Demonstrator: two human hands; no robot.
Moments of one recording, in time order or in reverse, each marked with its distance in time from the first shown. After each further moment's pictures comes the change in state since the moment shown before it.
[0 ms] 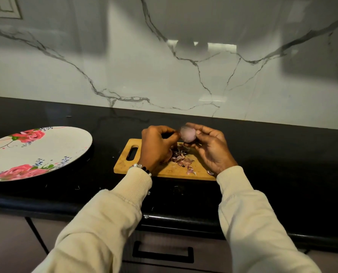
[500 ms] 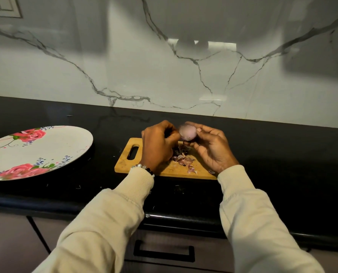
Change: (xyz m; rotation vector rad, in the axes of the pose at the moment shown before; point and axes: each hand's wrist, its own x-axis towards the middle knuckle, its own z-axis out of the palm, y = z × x) left_hand 0.002 -0.004 0.000 0.242 0.018 0.127; right_hand 0.000 0.000 -0.001 0.092 -0.049 0.023
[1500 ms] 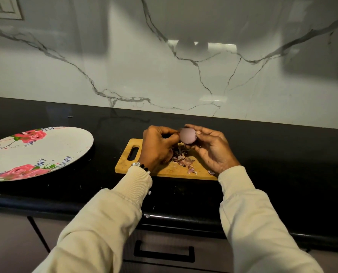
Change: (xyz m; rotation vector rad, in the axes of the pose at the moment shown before) left_hand 0.001 -0.001 0.002 -0.434 -0.083 -0.218; right_hand -0.004 -0.004 -0.001 -0.010 -0.001 0.029
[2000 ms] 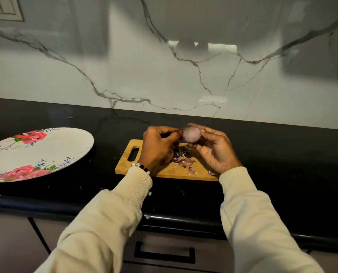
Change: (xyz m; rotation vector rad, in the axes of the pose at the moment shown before) left_hand -0.001 0.001 0.001 -0.109 0.005 -0.043; right_hand 0.002 -0.002 -0.003 0.086 0.018 0.008
